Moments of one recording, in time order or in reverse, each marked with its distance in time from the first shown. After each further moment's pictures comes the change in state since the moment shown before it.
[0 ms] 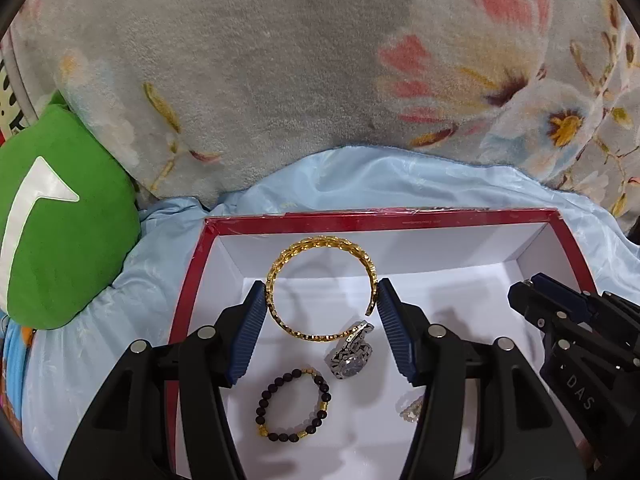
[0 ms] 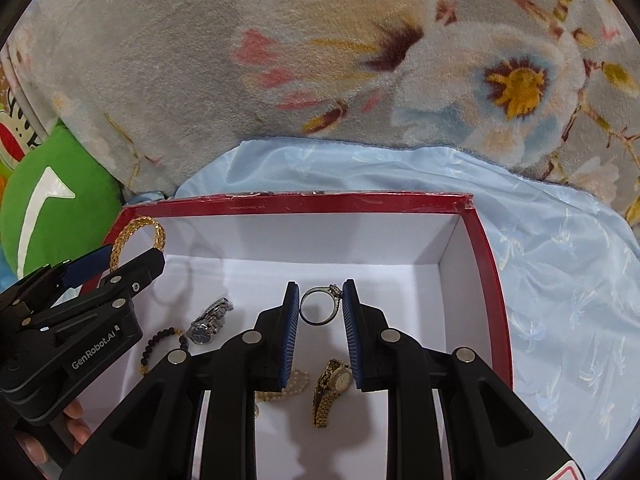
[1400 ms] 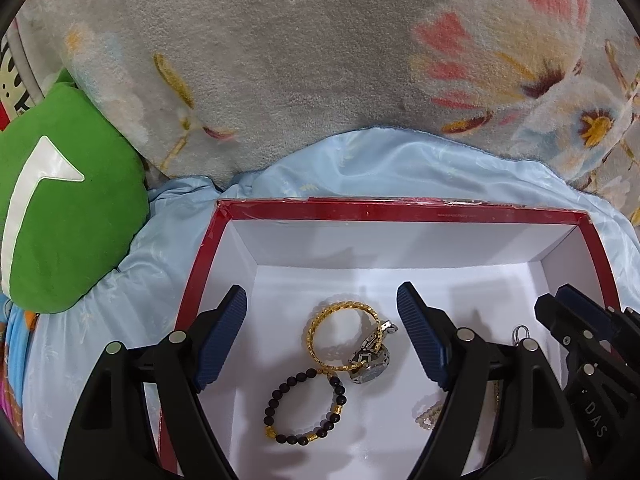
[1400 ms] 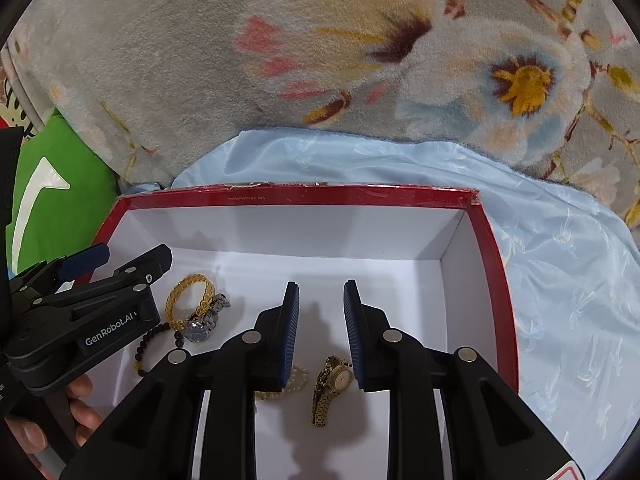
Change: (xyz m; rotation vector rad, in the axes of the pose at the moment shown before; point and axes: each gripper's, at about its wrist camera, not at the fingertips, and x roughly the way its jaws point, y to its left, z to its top) left arm 0.015 0.008 0.000 -0.039 0.054 0.057; right arm 0.001 0.004 0.003 -0.022 0.006 -0.019
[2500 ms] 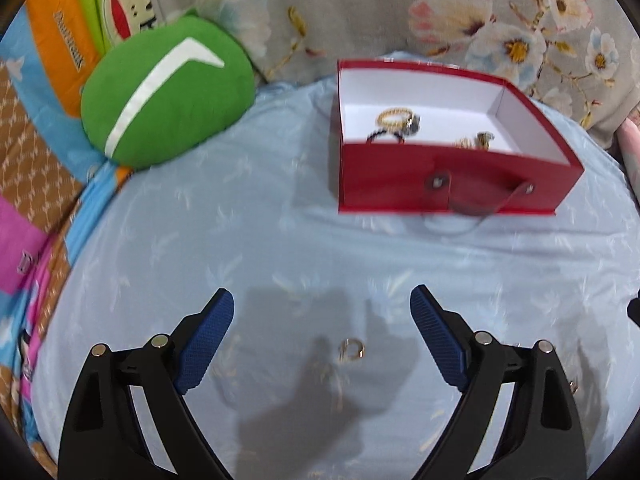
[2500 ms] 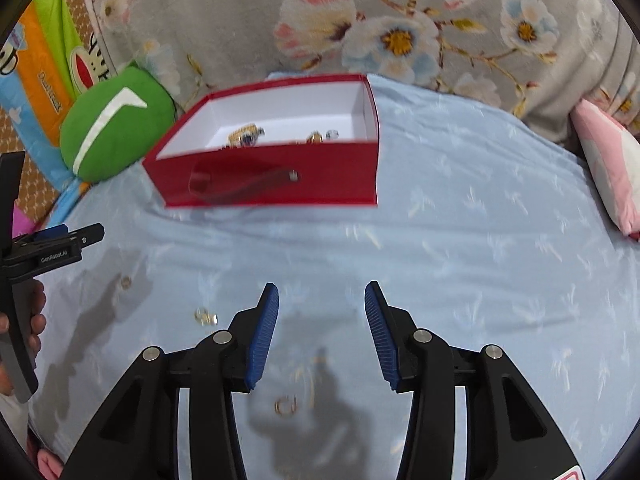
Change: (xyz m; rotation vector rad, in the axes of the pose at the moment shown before) left arm -0.186 0.102 -0.245 0.012 0.045 0.009; right arm -0.234 -0.002 -0.267 0.017 0.001 -0.047
